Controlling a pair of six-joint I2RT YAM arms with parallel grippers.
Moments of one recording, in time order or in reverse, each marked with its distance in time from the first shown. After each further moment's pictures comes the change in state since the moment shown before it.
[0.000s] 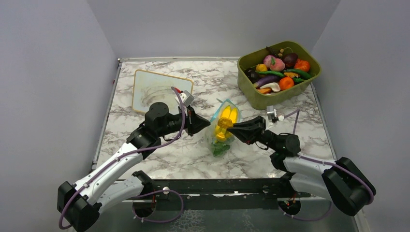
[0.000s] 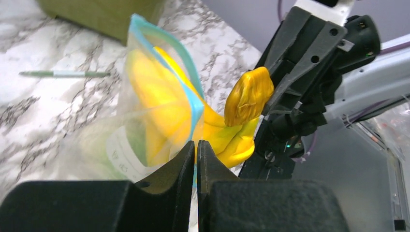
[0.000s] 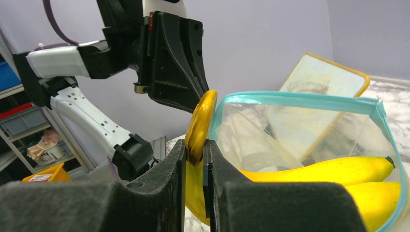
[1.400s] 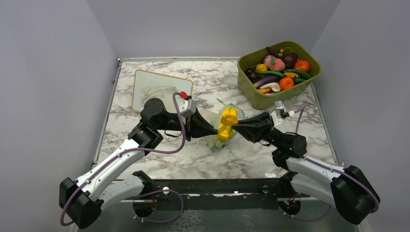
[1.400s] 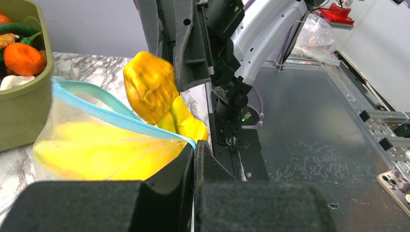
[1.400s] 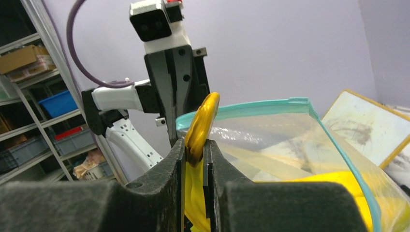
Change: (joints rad) left arm 0.000 0.051 0.061 0.214 0.502 0.178; right arm -0.013 -0.077 0.087 0.012 -0.012 0.201
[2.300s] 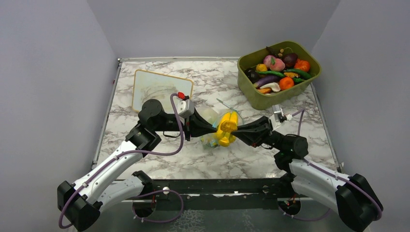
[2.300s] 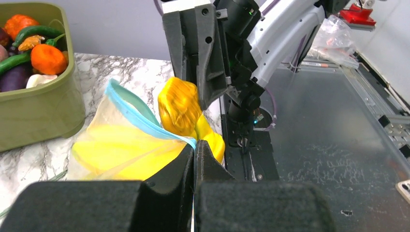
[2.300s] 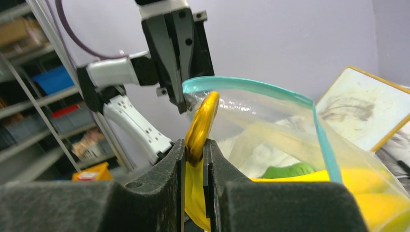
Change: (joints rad) left arm 0.000 -0.034 0.002 -0.049 -0.047 0.051; right arm -0.006 -0.080 -0.057 -0.093 -0.050 -0.011
